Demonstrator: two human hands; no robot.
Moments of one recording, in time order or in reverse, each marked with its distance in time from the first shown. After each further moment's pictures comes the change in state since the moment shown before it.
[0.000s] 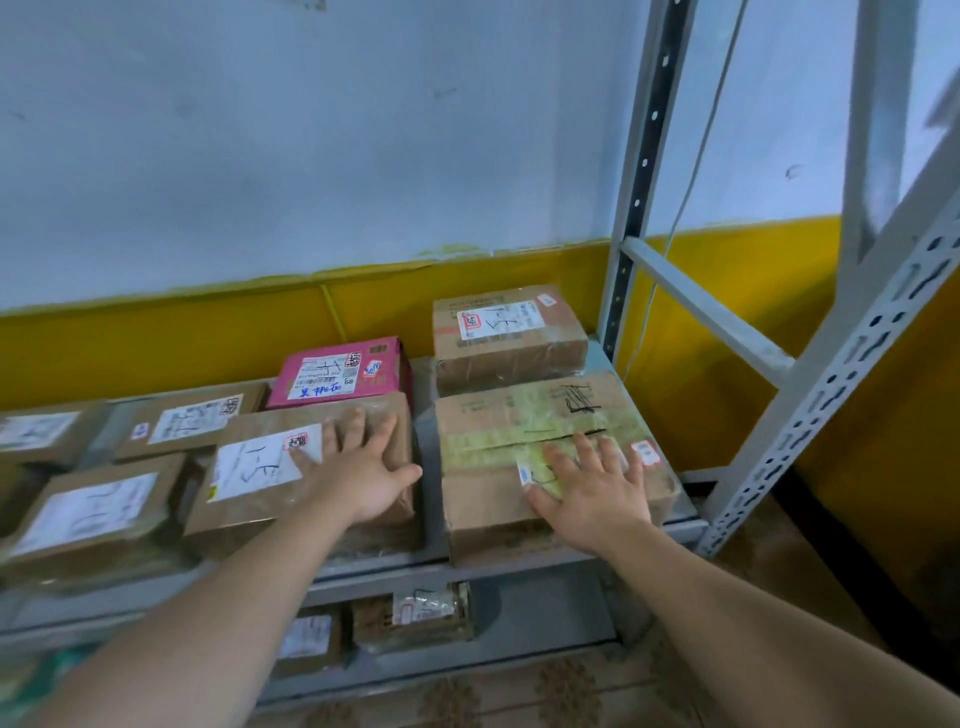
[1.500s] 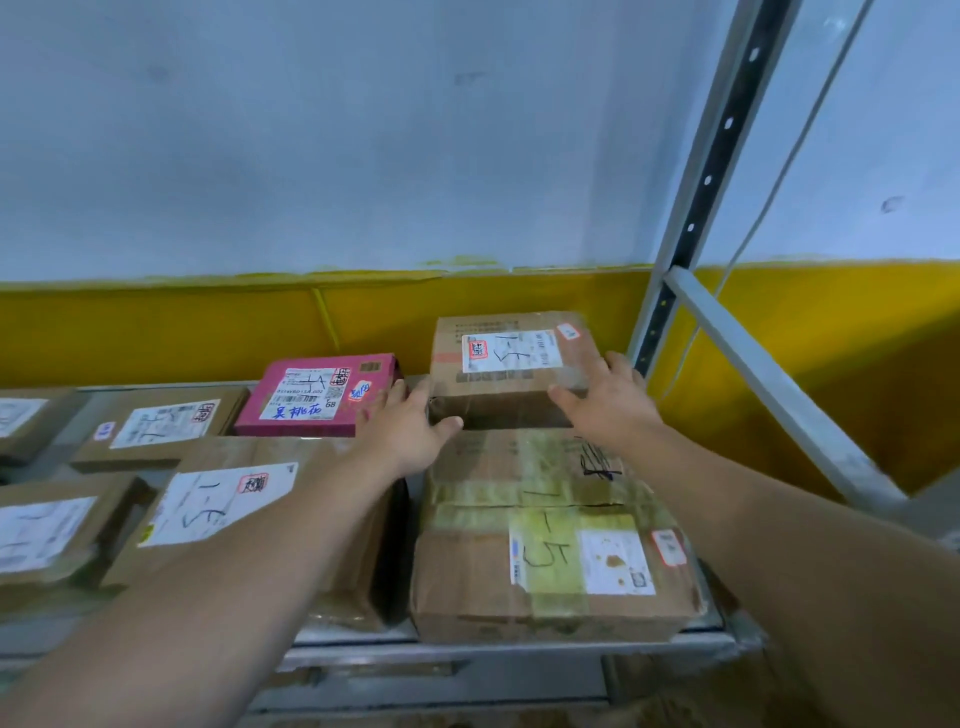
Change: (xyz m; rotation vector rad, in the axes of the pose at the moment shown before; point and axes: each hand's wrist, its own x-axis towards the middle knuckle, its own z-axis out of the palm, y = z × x) left_hand 0.100 0.076 -0.038 -0.228 0.105 0.018; right_hand 0.168 0.026 -0.088 0.306 0.120 0.021
